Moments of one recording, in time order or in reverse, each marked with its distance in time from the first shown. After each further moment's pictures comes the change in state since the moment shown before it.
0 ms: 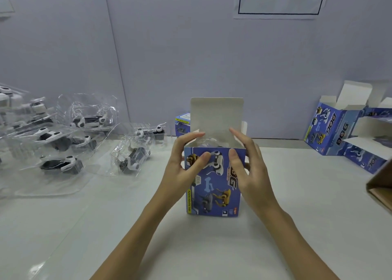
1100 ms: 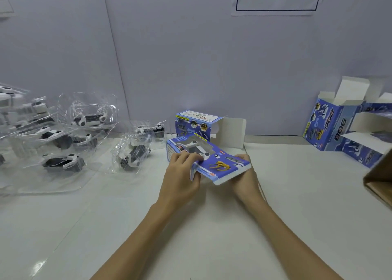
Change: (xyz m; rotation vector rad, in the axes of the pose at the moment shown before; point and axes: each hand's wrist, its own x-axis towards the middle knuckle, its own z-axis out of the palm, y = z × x) left_hand -0.013 -0.043 -0.001 0.883 0.022 0.143; right_hand -0.001 0.059 0.016 -0.102 0.035 0.430
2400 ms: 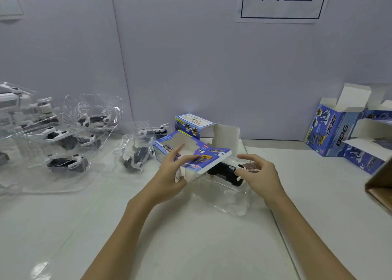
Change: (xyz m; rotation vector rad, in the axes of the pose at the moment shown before) left_hand 0.008 -0.036 -0.040 -0.230 -0.344 -0.105; right_hand 0.004 -0.016 -0.041 -0.028 -0.005 0.077
